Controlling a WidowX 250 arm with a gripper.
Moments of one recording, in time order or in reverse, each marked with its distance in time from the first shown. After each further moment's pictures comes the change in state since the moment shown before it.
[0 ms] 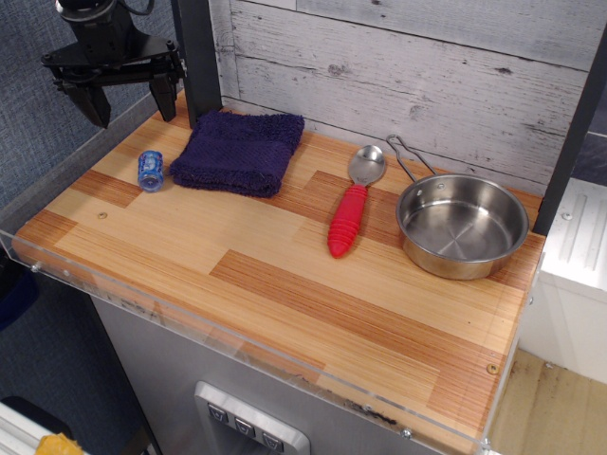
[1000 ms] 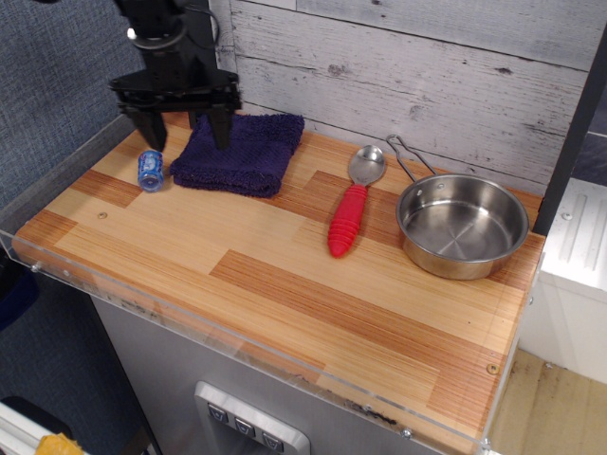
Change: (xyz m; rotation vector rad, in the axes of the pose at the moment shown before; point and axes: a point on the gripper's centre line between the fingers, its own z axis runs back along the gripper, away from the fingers) arm -0.011 -0.052 -0.033 -0.017 0.090 -0.109
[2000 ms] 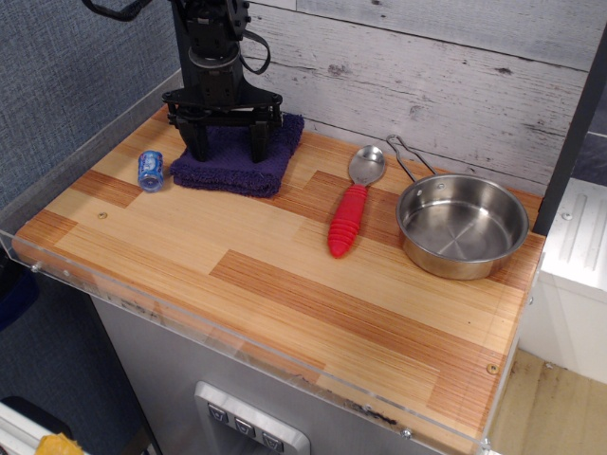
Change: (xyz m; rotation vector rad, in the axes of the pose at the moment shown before) arm 0.012 -0.019 -0.040 0.055 0.055 -0.028
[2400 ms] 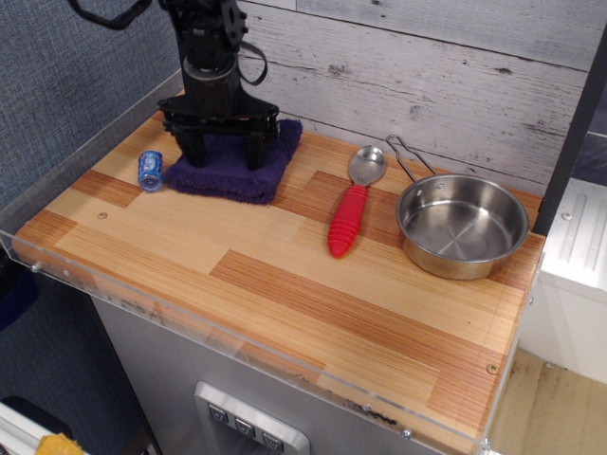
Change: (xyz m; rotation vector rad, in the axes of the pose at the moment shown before) arm -0.023 0.006 0.000 0.020 0.025 -0.029
